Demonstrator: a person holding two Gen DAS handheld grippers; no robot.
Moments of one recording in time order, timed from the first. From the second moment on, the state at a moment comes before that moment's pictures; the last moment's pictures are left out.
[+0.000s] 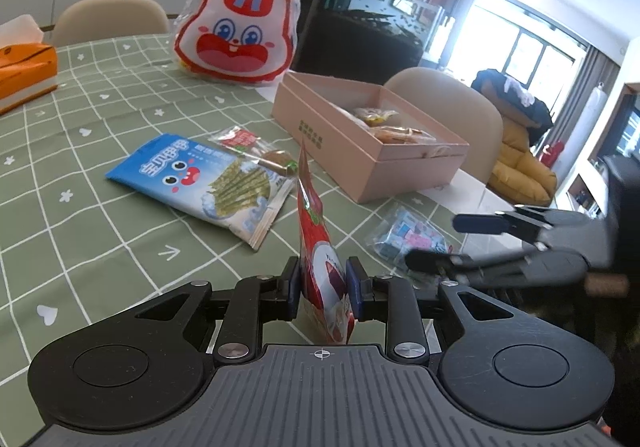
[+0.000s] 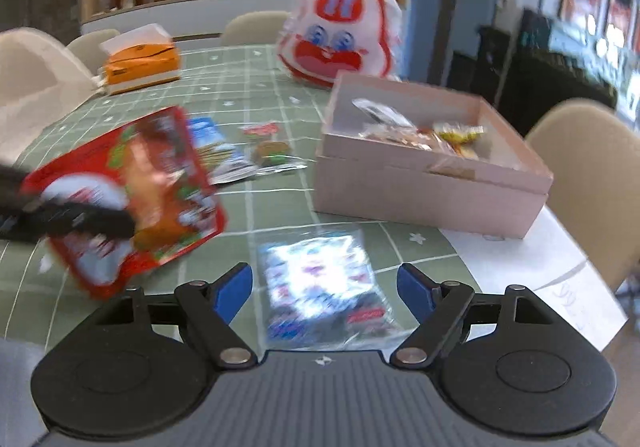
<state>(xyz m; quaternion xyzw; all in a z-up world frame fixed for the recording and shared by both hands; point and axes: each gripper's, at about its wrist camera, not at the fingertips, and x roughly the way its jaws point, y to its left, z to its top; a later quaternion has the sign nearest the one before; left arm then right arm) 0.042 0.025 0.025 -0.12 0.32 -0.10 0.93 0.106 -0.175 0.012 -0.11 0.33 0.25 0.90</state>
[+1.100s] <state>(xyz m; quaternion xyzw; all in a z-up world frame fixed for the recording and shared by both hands) 0.141 -0.034 0.171 -0.16 0.21 -0.13 0.96 0.168 -0.258 0.203 -0.02 0.20 0.25 0.95</state>
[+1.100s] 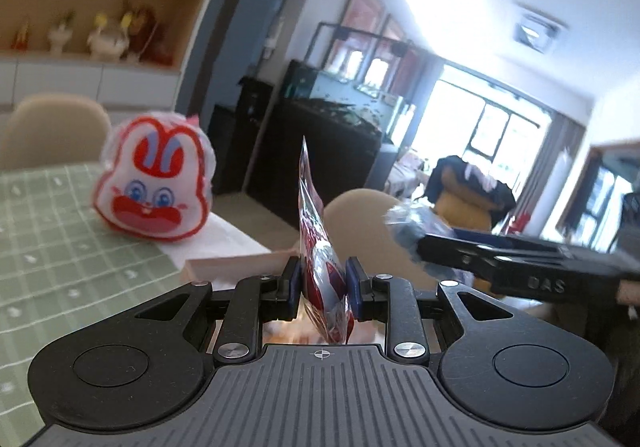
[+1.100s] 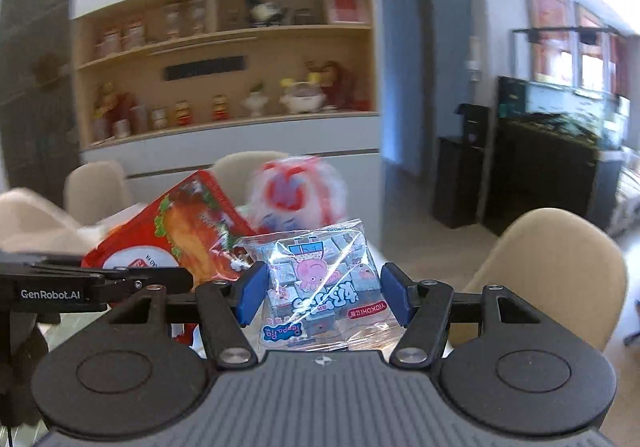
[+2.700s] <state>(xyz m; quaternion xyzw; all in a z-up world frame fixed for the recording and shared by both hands) 0.121 0.069 0.060 -0.15 0.32 0.03 0.94 0.288 -0.180 0.075 -0.08 0.35 0.12 0.92</state>
